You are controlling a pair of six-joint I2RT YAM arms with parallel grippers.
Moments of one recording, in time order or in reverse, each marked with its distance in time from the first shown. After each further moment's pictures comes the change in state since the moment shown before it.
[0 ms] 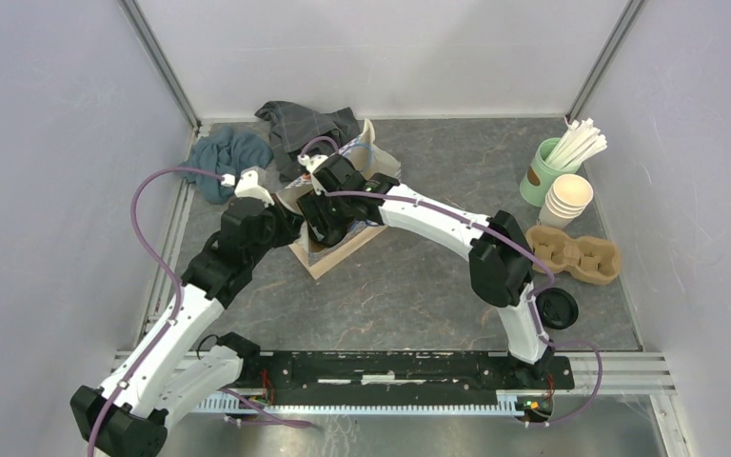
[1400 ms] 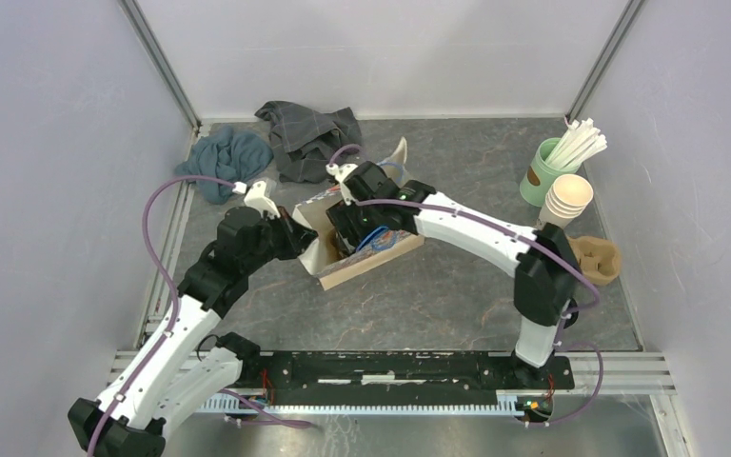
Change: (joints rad) left arm 0.000 -0.073 -0.050 -0.018 0.224 -0.003; right arm -0.029 -0.225 -0.249 -0.043 -0.008 -0.027
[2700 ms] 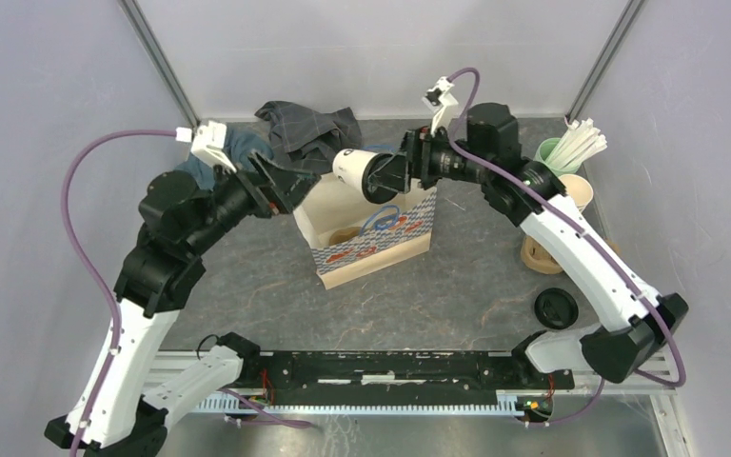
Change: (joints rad) left arm -0.002 0.067 0.534 -0.152 0.098 -0.002; right arm -0.292 -0.476 -0.058 0.161 -0.463 0.247
